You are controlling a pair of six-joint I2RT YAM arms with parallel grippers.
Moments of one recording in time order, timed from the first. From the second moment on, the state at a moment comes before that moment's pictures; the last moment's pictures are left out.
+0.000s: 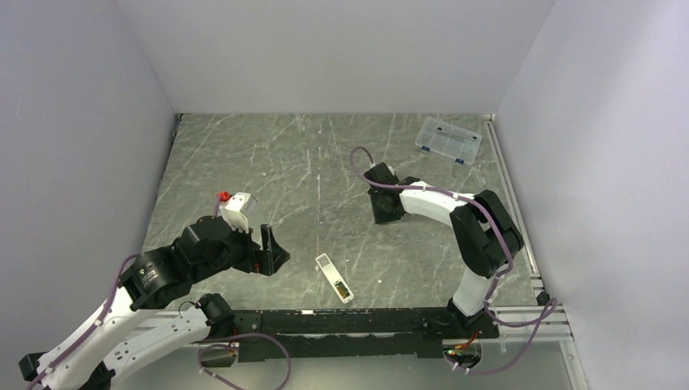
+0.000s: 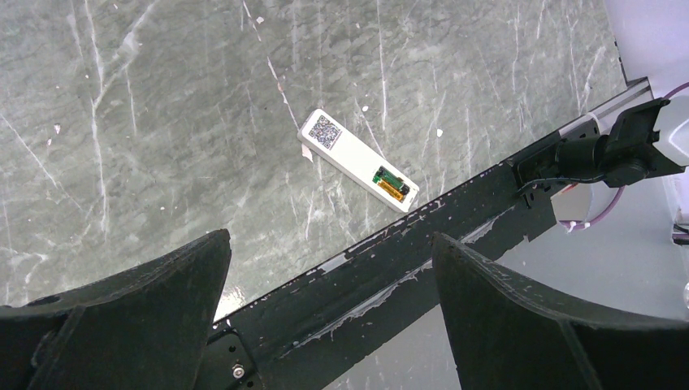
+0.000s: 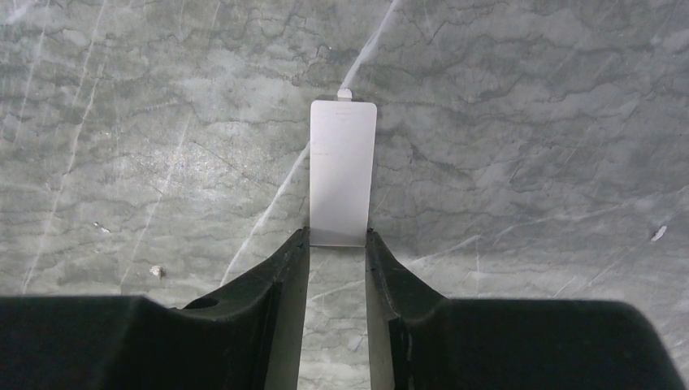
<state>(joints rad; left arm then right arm) -0.86 0.57 0.92 -0.94 -0.10 -0.60 0.58 1.76 1.05 -0.45 0.19 0.37</state>
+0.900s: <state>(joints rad) -0.86 0.57 0.92 -0.94 -0.10 -0.60 0.60 1.69 1.03 -0.49 0.21 0.39</state>
